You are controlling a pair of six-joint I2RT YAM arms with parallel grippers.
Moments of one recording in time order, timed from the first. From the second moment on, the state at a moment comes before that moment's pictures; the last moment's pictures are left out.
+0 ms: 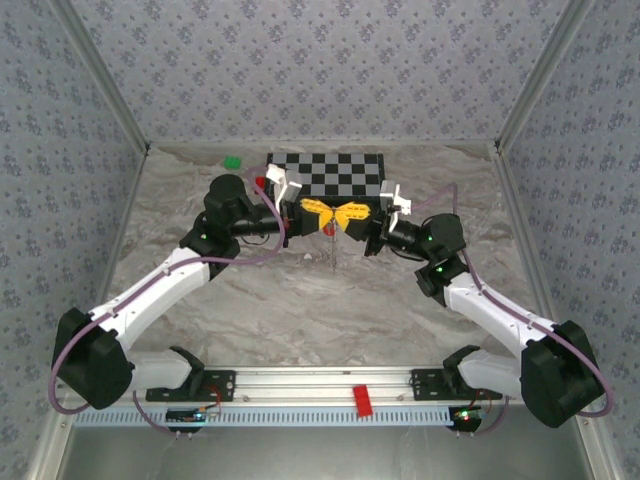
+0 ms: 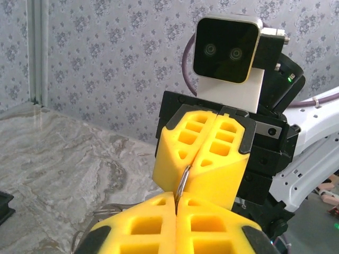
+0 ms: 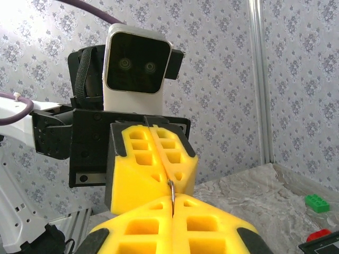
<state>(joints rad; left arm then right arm) -0.61 1.26 0.99 0.26 0.85 -0.28 0.51 1.15 0.64 0.85 -0.75 0.38</state>
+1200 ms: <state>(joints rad) -0.63 1.31 1.18 -0.38 0.75 0.20 0.51 1.16 1.10 -0.40 -0.66 -0.09</state>
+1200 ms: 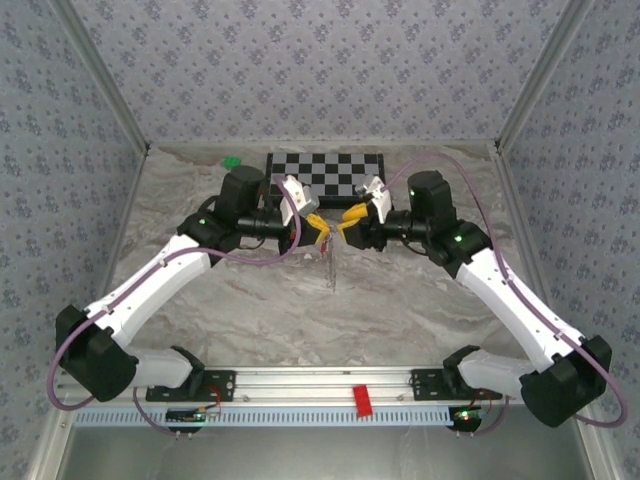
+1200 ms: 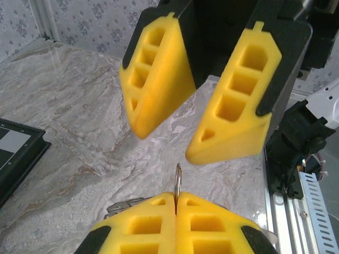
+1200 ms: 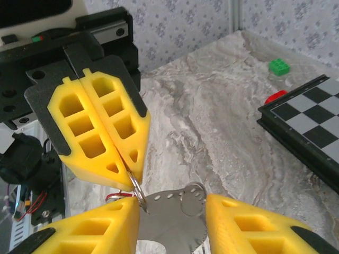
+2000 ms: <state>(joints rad) -0.64 1.32 1.19 -0.41 0.74 0.22 0.56 1.21 1.13 -0.47 -0.68 -0.17</state>
